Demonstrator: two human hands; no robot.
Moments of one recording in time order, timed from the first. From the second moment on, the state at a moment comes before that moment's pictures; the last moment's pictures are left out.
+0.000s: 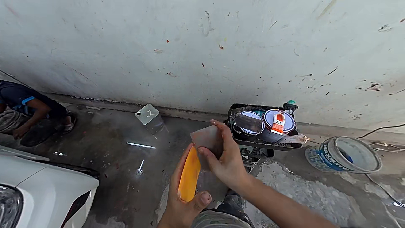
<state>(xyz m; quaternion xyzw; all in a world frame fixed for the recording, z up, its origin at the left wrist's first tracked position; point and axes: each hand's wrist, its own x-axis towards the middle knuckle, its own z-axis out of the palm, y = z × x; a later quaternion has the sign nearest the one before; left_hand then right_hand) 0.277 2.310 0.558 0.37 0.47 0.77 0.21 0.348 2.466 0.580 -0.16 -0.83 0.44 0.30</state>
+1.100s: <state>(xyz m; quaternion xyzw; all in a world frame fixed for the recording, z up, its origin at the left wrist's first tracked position) 0.257 2.300 0.553 0.49 0.54 0.67 0.13 0.356 2.486 0.620 -0.08 -0.84 0.51 0.14</state>
